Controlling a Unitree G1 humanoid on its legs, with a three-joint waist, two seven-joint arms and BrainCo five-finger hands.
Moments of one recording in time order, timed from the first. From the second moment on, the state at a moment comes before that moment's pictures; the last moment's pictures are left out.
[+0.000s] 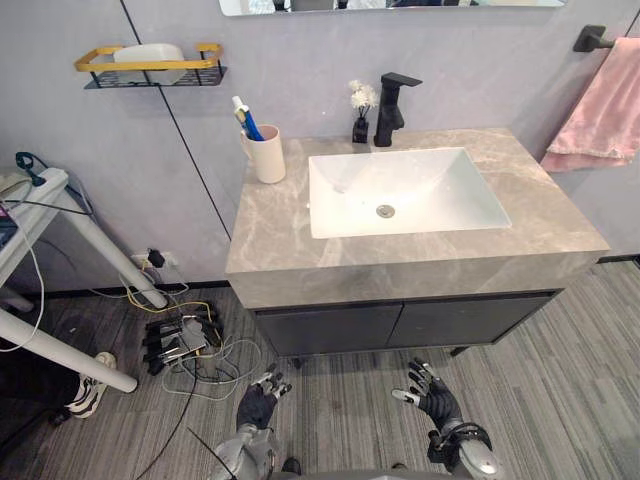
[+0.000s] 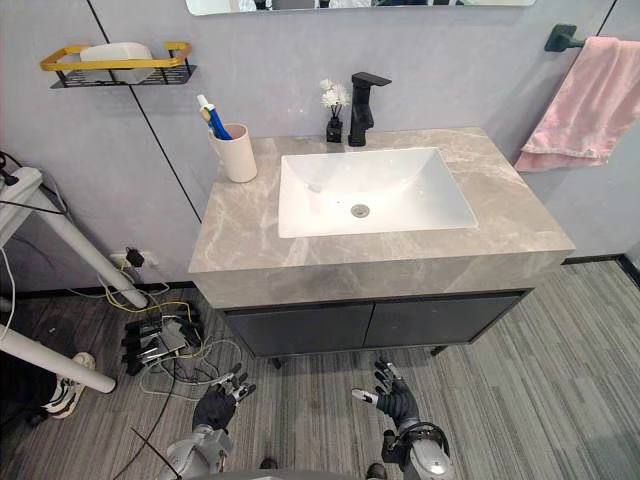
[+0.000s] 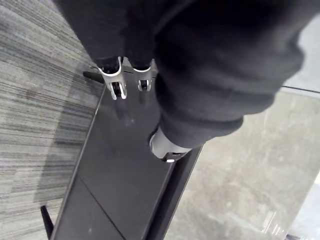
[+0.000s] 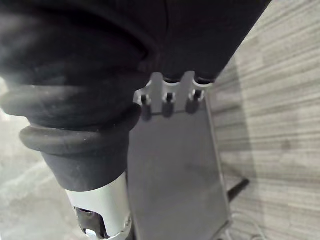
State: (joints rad) left arm 0.35 0.05 -0.11 0.29 -0.42 -0.06 -0.07; right arm 0.33 -0.03 -0.01 0.28 0.15 -0.04 0.12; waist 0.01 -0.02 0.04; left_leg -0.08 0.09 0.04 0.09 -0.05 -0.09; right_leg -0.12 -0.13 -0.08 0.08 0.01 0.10
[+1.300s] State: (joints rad) left arm 0.21 0.03 -0.04 0.19 -0.40 -0.04 0.00; right arm 0.12 -0.09 0.14 0.35 0.17 -0.04 0.11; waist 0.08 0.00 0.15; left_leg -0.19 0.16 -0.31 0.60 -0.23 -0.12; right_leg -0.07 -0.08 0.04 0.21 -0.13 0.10
